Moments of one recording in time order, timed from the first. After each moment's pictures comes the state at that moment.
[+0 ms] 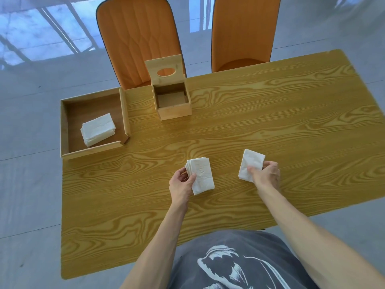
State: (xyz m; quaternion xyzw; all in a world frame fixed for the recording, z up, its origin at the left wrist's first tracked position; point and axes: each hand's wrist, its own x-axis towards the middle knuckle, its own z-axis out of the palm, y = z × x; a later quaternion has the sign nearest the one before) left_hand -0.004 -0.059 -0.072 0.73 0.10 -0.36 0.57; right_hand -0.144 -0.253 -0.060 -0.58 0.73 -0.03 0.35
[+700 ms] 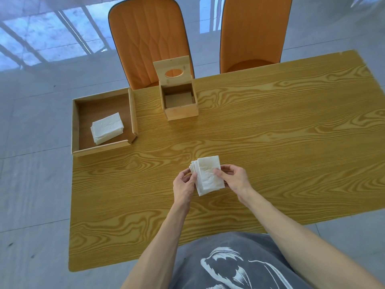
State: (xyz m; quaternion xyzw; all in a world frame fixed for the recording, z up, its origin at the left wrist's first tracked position) left_hand -0.001 -0.058 -0.075 0.70 0.14 -0.39 0.58; right_hand -0.098 -0.197 -0.062 -0.51 0.50 -0.01 0.70
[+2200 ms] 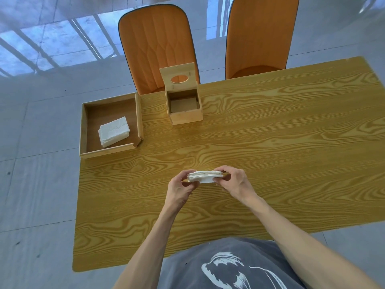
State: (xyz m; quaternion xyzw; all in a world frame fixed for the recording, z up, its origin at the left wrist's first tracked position) left_hand 0.022 -0.032 -0.055 0.77 -0.10 -0.38 0.51; right_hand -0.094 -0.205 -0.052 -0.82 0.31 0.02 0.47
